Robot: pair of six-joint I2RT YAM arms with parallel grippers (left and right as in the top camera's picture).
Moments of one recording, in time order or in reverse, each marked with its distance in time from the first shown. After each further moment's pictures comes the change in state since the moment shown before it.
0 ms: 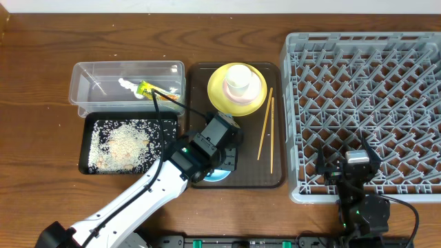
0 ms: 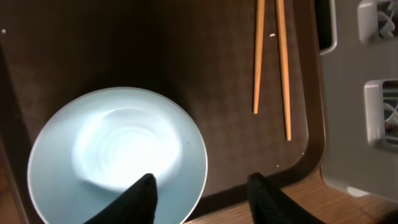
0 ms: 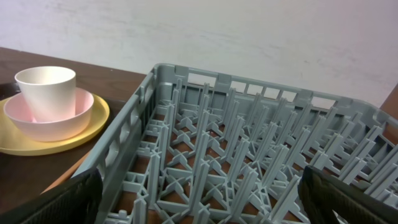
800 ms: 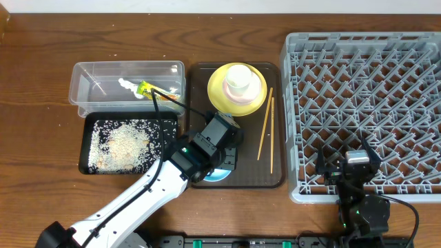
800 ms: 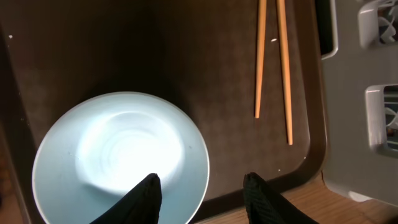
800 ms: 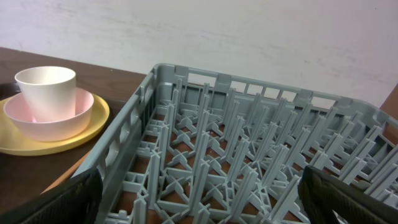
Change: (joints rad) left arm 0.000 0.000 0.000 0.009 -0.011 0.001; right arm 0.000 0.000 0.000 0.000 0.000 0.000
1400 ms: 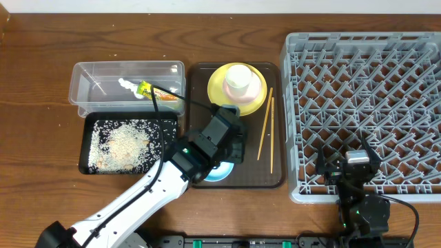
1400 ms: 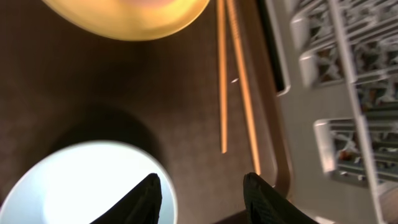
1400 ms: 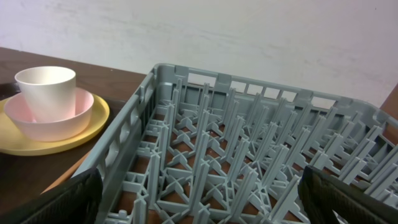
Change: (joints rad) left arm -0.011 0.000 -0.001 0.157 0.000 0.006; right arm 0.000 0.000 0.000 0.000 0.000 0.000
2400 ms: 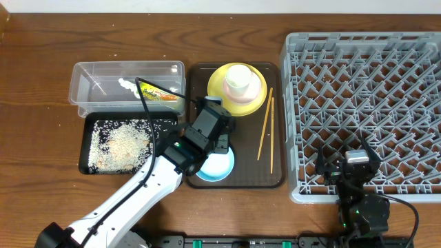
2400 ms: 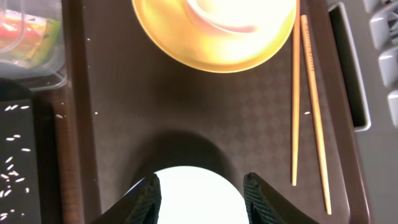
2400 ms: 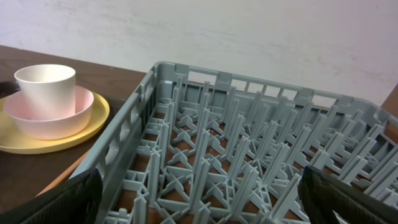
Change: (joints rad) left arm 0.091 0.000 -0.001 -0.043 -0.161 0.082; right arm 0.000 0.007 0.000 0.000 0.000 0.000
